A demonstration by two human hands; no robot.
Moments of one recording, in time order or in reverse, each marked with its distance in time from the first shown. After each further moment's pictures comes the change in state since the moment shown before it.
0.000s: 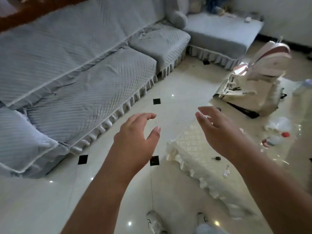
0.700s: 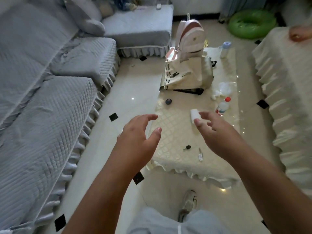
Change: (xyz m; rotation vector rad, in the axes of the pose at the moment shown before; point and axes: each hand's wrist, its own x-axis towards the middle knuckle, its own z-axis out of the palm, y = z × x) left_hand 0.097 0.114 0.148 0.057 -0.419 0.339; right_hand -0.004 0.157 -0.079 0.124 0.306 0.365
